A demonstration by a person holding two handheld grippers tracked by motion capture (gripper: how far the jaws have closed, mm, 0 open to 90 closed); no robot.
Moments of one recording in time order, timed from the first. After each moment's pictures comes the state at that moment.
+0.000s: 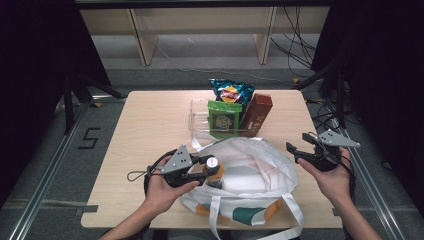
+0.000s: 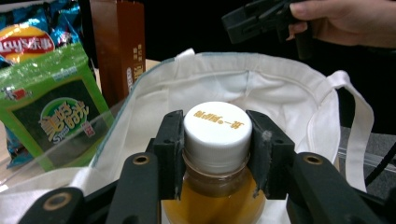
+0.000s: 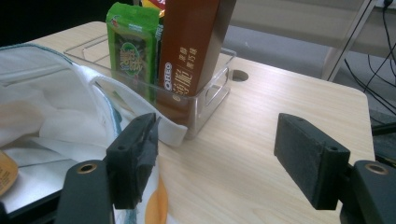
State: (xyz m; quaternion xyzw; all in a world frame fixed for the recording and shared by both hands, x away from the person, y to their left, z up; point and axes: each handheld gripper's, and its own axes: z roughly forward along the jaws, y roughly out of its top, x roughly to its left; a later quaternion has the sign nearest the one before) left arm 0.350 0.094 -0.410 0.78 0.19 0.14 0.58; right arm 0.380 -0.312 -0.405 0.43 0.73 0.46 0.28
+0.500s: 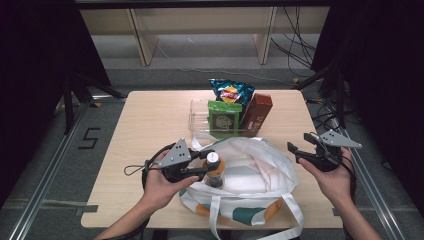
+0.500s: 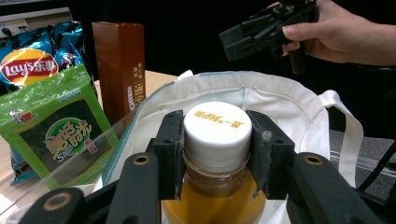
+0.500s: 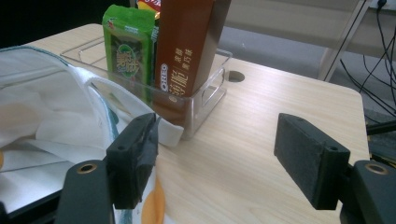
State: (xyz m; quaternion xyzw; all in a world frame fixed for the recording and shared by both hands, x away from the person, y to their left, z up) left arm 0.352 0.095 -0.390 0.77 0.18 0.14 0.59; right arm 0.378 -0.312 -0.406 0.44 0.72 0.47 0.28
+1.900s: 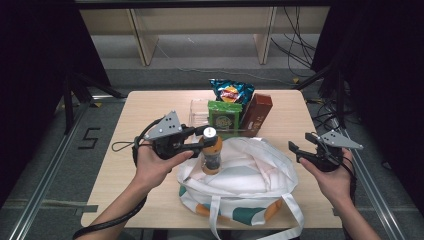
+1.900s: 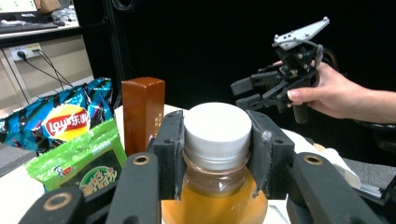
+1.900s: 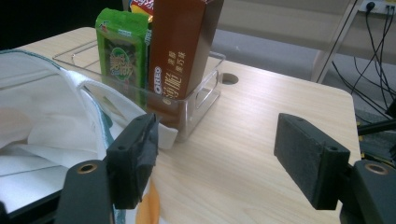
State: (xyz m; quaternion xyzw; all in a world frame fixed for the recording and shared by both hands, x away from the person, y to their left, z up) left arm 0.375 0.104 -0.326 0.75 0.18 0.14 0.62; right arm 0.380 -0.316 -0.406 0.42 0.71 0.46 0.31
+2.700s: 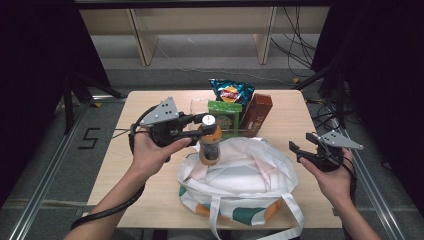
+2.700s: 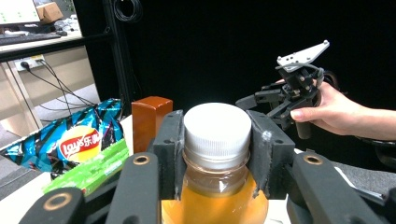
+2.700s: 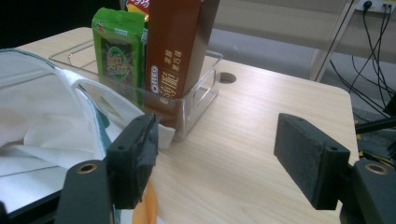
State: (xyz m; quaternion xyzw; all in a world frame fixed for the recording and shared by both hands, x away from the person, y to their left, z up) left arm 0.387 0.108 -0.300 0.75 0.18 0.14 0.63; right arm 0.378 -0.315 -0.408 0.45 0.70 0.47 0.29
